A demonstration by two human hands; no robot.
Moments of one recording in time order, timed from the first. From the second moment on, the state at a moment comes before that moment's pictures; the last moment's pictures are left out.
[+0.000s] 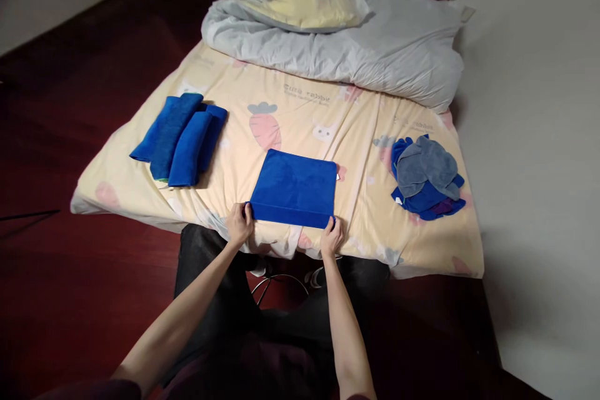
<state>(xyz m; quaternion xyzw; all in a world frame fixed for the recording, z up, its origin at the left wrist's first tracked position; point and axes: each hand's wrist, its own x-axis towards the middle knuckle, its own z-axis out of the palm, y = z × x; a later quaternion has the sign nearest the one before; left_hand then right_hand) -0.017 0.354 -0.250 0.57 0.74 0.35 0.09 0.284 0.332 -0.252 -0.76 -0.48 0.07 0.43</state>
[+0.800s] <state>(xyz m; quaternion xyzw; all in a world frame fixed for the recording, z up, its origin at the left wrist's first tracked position) -0.027 0.362 -0.247 0.59 0.72 0.33 0.15 0.282 0.337 -0.252 -0.77 -0.47 0.03 0.44</state>
